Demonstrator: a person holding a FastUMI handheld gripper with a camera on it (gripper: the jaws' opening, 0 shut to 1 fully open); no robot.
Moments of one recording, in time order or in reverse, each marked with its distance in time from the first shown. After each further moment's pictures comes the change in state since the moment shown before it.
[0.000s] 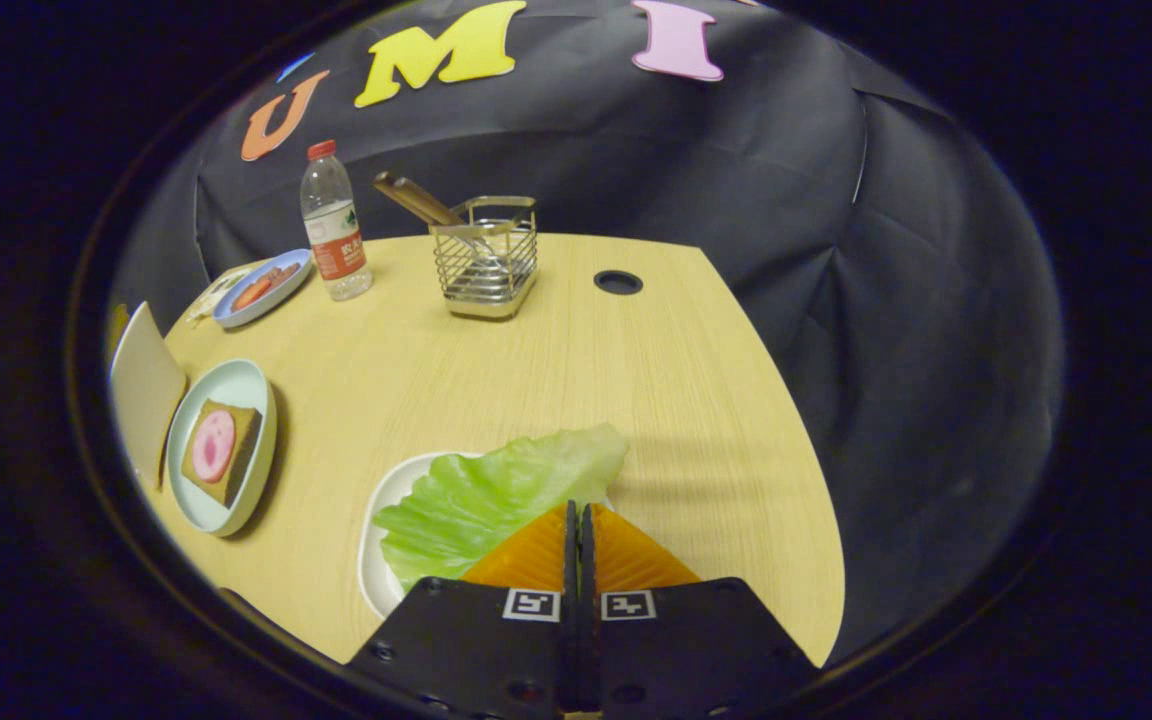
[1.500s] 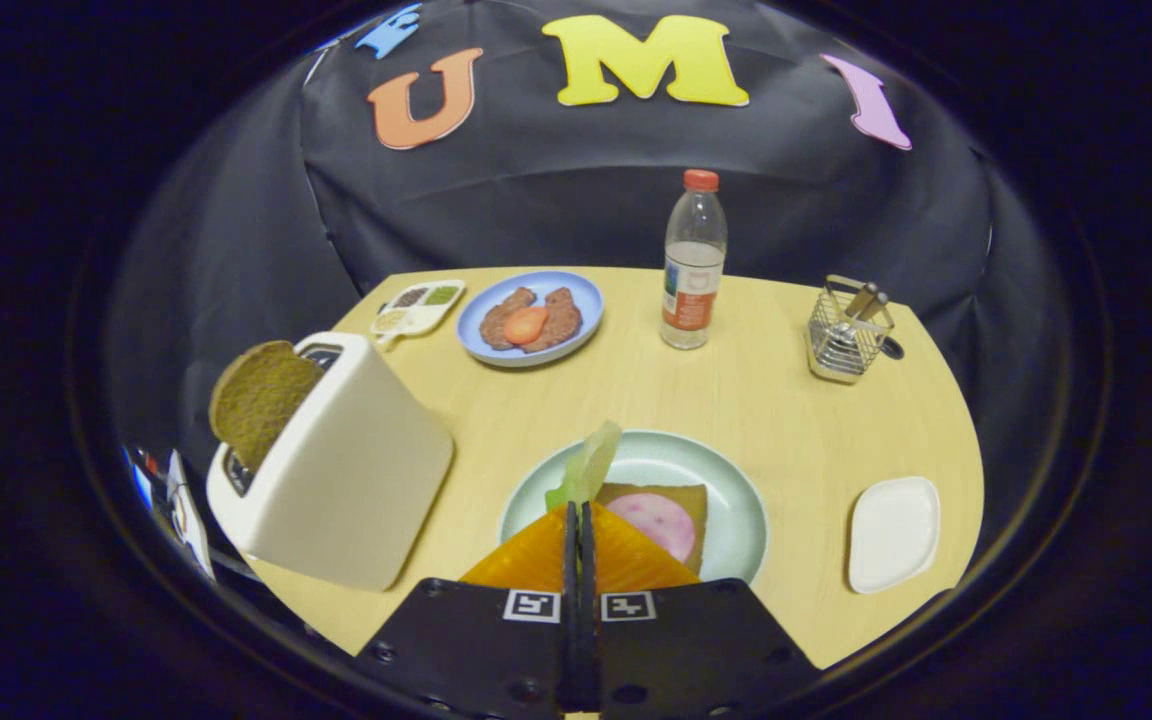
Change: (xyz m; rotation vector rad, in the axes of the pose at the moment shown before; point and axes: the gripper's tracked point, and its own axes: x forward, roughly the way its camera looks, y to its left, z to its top) arm -0.084 0.324 0.034 -0.059 0.054 0.261
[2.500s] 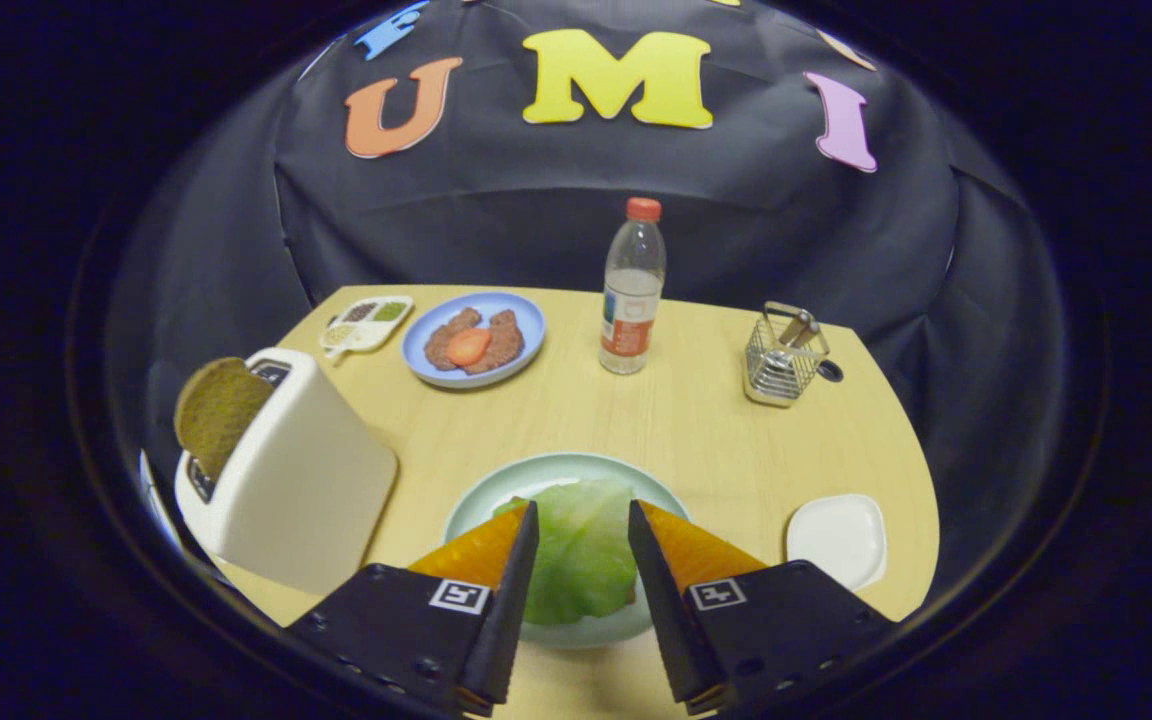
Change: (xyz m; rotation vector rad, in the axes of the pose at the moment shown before) arm -0.042 -0.001 0.027 -0.012 -0.100 -0.090
